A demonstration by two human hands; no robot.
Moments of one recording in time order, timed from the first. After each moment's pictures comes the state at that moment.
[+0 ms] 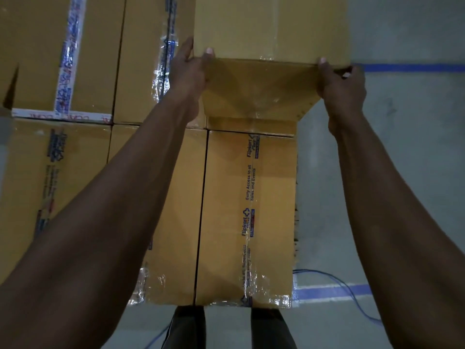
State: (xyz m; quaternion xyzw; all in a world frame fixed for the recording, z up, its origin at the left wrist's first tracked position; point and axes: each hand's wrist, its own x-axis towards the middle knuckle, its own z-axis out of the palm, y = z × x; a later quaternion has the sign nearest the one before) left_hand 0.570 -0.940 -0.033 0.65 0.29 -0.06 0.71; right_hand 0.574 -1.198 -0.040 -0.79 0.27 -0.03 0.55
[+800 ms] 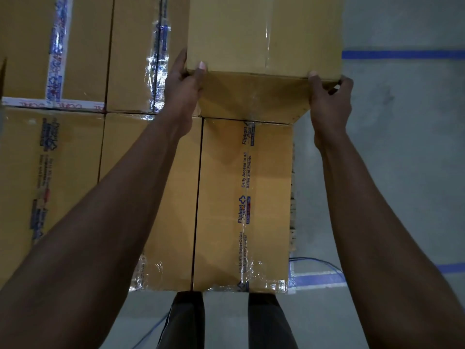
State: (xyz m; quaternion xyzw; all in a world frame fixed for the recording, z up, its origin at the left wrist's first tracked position) left_hand 0.524 -0.940 -0.068 0.66 0.25 -0.06 0.71; right_hand 0.522 -1.198 -0.063 -0.79 0.29 -0.04 0.54
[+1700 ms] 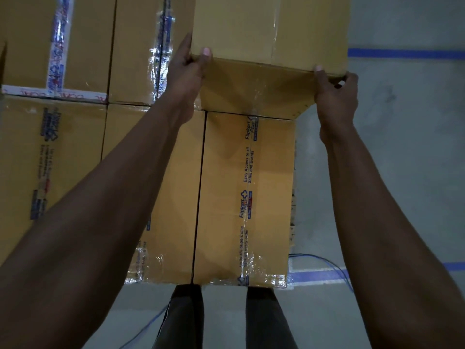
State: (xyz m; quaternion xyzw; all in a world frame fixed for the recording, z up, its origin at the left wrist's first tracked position) left_hand 0.530 -0.927 -0.070 0.68 0.21 -0.08 0.70; right_hand 0.526 -1.200 -0.068 -0.80 0.29 -0.03 0.53
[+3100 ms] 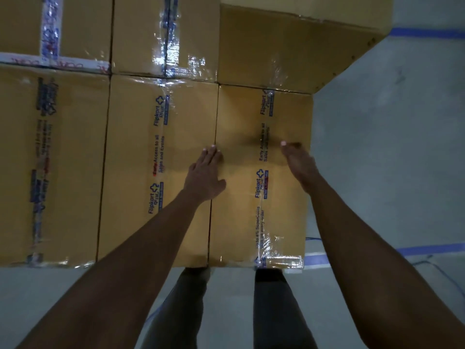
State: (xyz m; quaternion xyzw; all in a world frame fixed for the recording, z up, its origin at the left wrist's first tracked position) left_hand 0.316 -0.912 -0.212 0.91 -0.01 -0.35 0.22; right_hand 0.370 -1.179 -0.217 -0.85 0.27 0.30 0.33
